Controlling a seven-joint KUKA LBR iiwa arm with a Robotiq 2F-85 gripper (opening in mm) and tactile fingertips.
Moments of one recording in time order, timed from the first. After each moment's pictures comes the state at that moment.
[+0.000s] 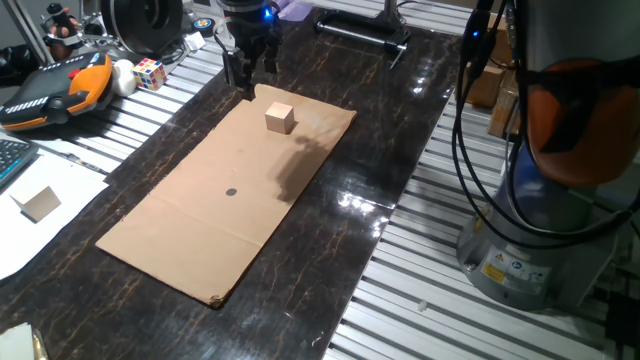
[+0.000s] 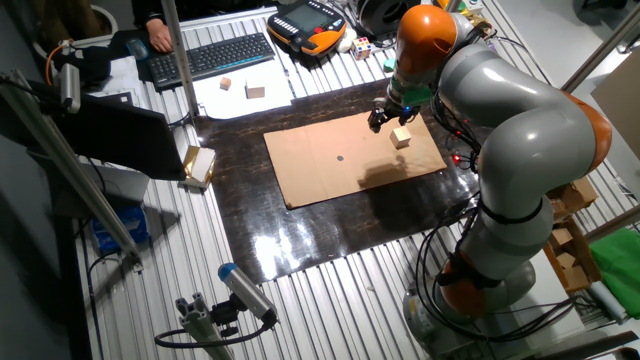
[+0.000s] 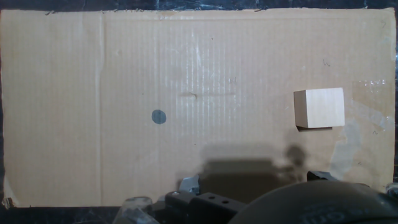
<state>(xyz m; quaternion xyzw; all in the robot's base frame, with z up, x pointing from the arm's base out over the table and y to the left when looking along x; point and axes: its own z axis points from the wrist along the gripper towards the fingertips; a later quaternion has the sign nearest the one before) 0.515 0.001 0.236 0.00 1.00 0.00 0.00</state>
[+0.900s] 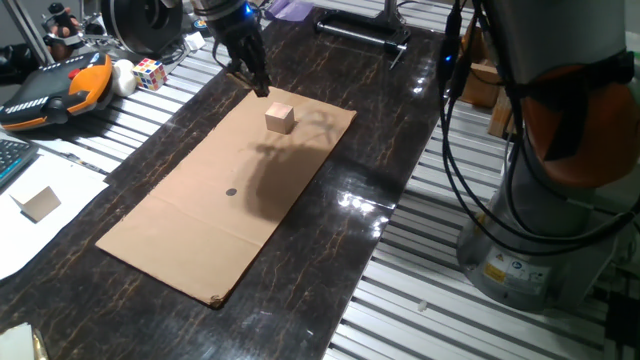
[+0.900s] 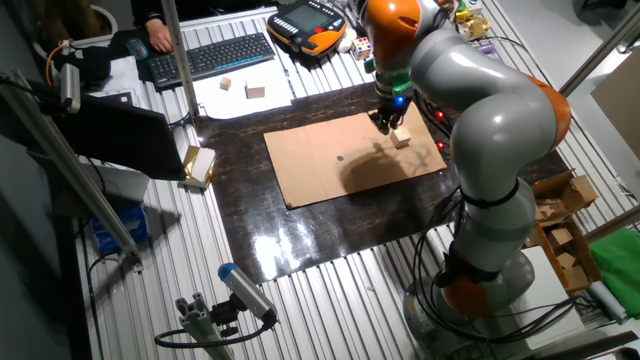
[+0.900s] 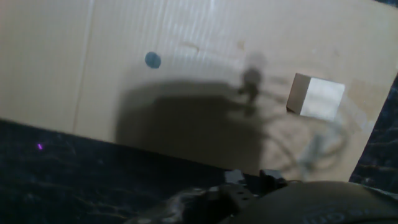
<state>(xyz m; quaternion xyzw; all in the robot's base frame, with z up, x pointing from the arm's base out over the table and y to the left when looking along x) 0.512 0.000 0.236 -0.15 0.98 -0.06 -0.11</state>
